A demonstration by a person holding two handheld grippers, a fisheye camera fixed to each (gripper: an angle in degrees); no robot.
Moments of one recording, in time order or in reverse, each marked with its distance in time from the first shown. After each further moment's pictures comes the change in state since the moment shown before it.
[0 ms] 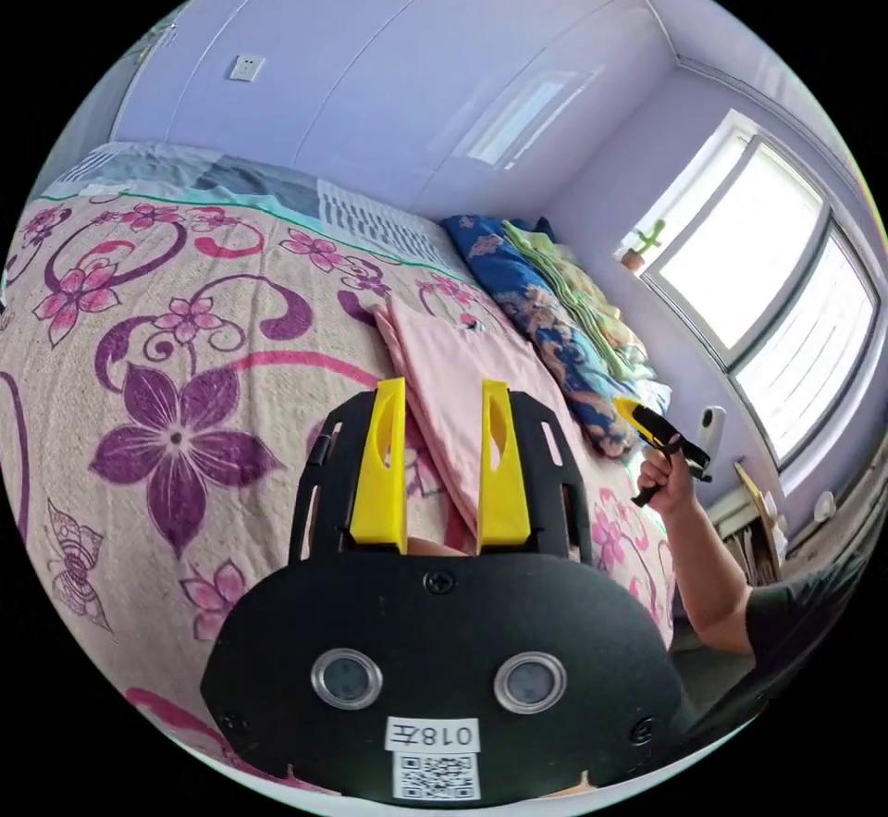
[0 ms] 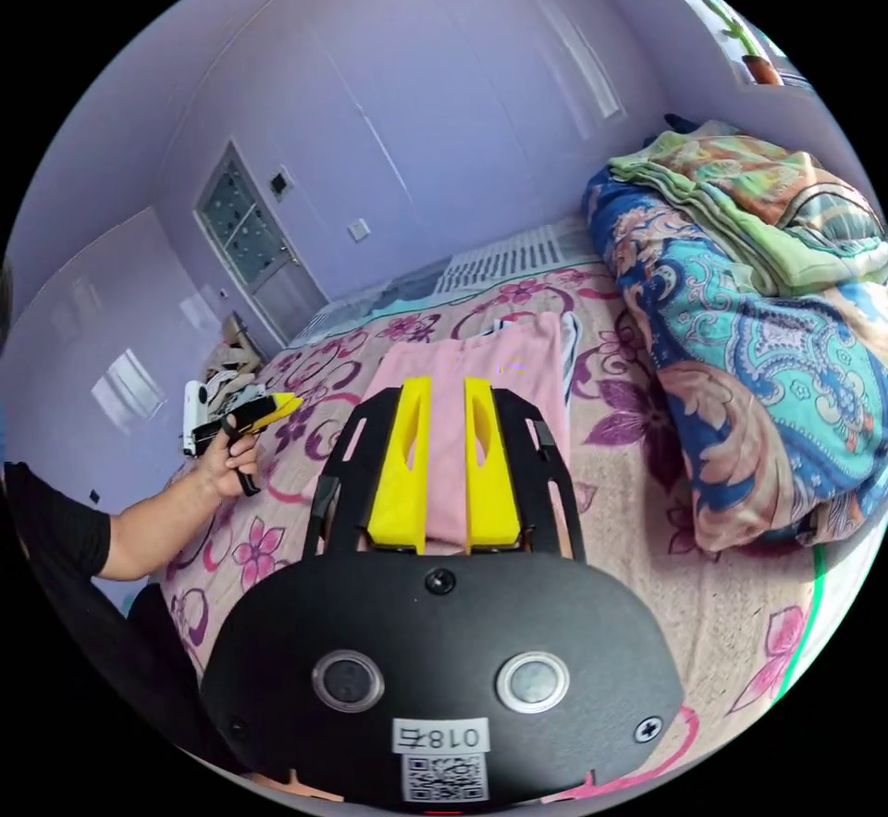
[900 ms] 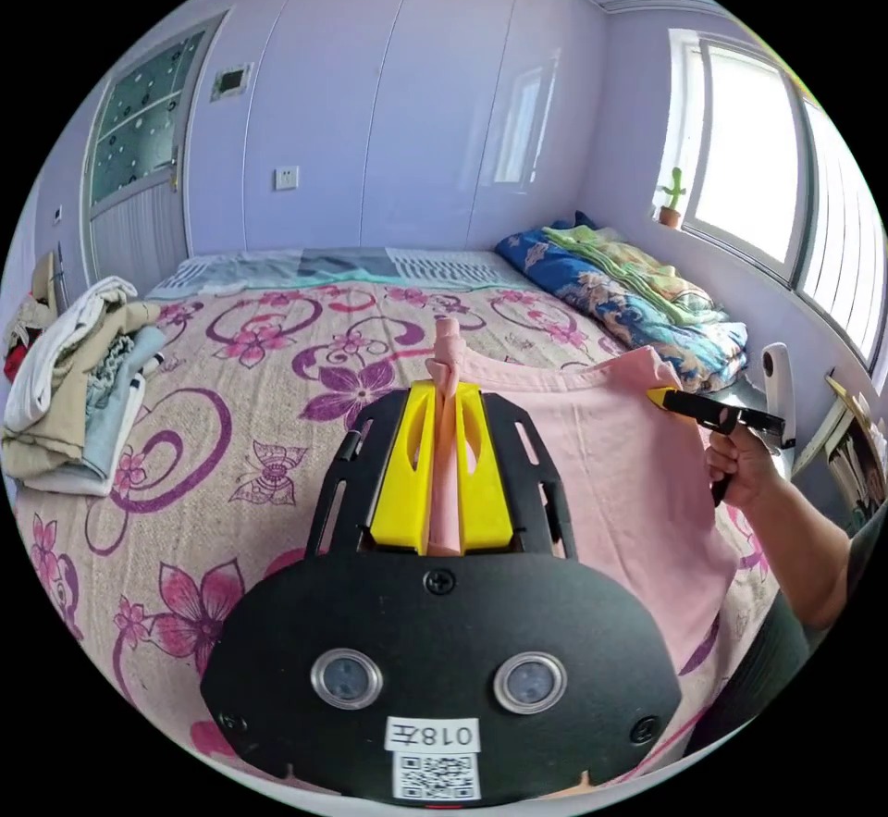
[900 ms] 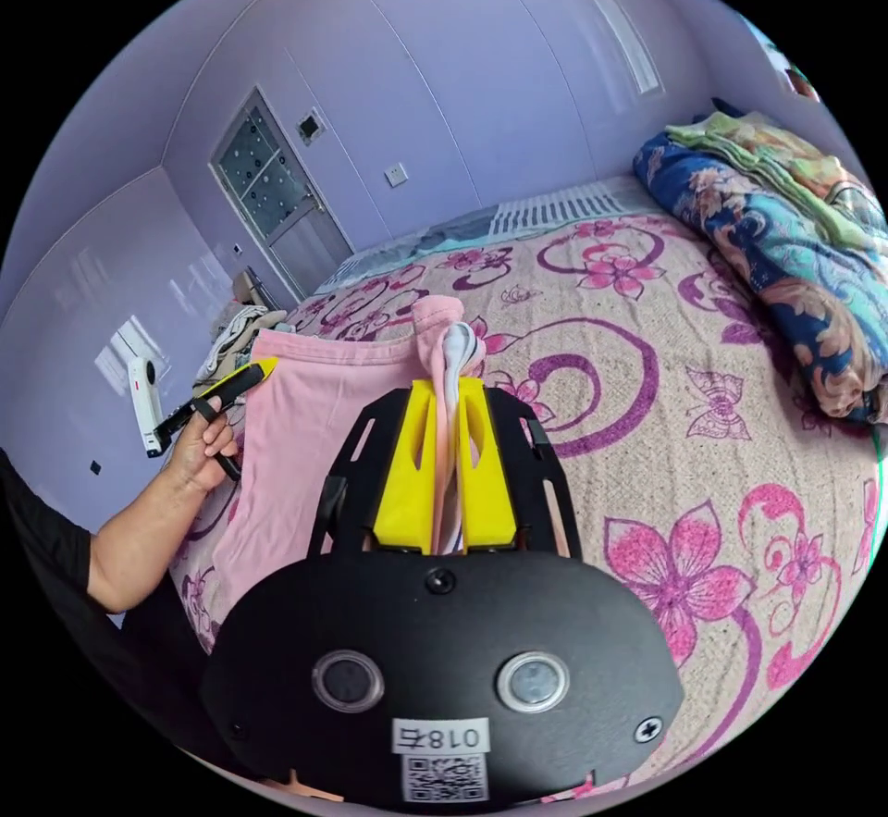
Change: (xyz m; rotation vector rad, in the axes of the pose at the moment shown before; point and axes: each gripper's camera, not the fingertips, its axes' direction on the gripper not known) left arm 0.055 0.141 -0.083 0.203 -0.419 0.223; right arm -0.175 0.078 0.065 -0.079 0.004 -0.035
